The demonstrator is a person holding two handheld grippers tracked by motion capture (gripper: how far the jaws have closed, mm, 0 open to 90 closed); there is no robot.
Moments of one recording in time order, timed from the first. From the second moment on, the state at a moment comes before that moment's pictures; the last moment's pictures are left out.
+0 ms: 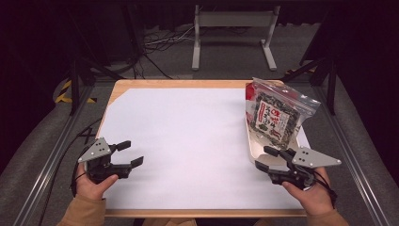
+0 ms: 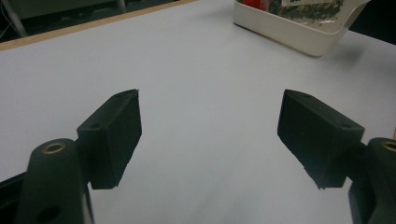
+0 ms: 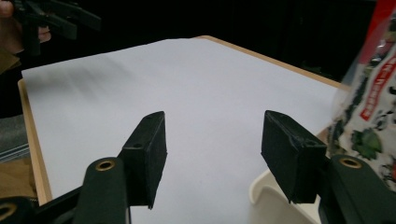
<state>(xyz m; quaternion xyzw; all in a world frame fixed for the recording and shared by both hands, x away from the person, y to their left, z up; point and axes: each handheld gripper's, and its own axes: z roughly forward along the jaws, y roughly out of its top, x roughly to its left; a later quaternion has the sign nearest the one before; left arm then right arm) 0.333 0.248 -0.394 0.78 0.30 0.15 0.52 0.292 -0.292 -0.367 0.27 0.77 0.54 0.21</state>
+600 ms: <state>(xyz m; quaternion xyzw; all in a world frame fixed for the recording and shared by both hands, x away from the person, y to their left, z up) 0.335 0.250 -0.401 0.78 0.30 0.14 0.53 0.298 -0.267 -0.402 0.25 0.78 0.54 0.20</state>
